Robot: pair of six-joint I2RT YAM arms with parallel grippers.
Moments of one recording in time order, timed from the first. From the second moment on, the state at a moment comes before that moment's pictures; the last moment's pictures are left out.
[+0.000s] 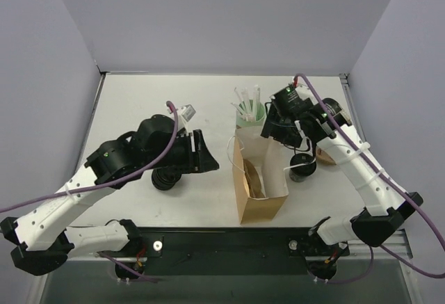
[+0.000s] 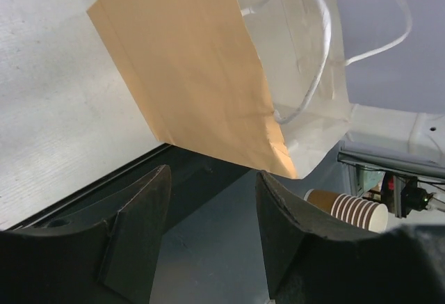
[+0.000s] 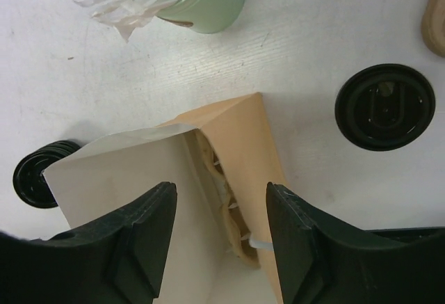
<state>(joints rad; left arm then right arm) -0.92 1.07 1.39 -0.92 0.07 -0.87 0.66 1.39 1.65 -1.28 0.32 0.85</state>
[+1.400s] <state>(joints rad) -1.16 1.31 1.60 -0.95 -0.29 -0.94 0.50 1.21 1.45 -1.30 -0.03 0.55</state>
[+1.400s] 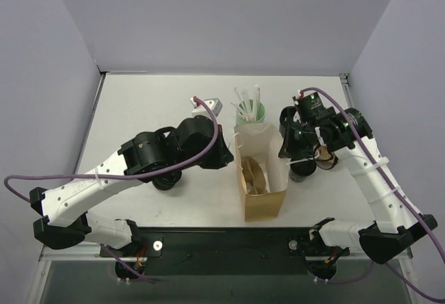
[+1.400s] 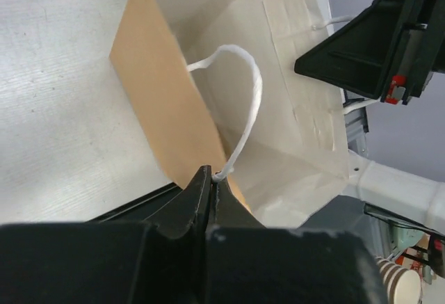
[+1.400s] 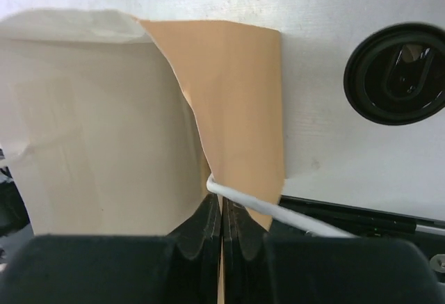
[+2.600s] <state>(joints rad) -1.03 1.23 1.66 -0.90 -0.25 -0.91 0.58 1.16 1.41 -1.09 0.02 0.74</state>
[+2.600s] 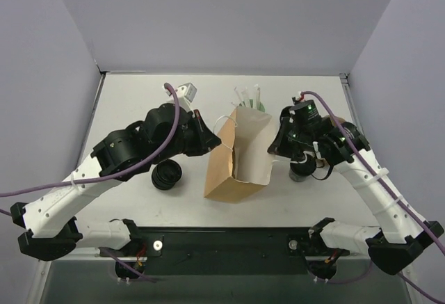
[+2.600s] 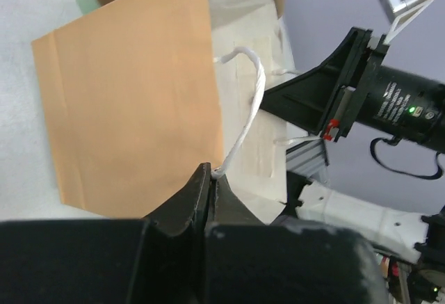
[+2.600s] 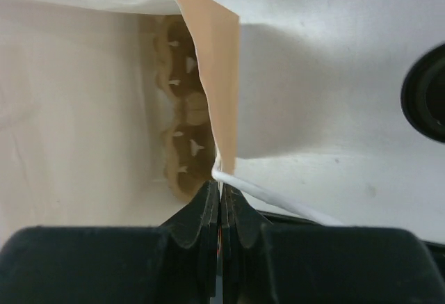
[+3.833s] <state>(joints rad) -1.09 0.97 1.20 -0.58 -0.11 -0.67 0.71 0.97 1.15 -0.85 0.07 0.60</state>
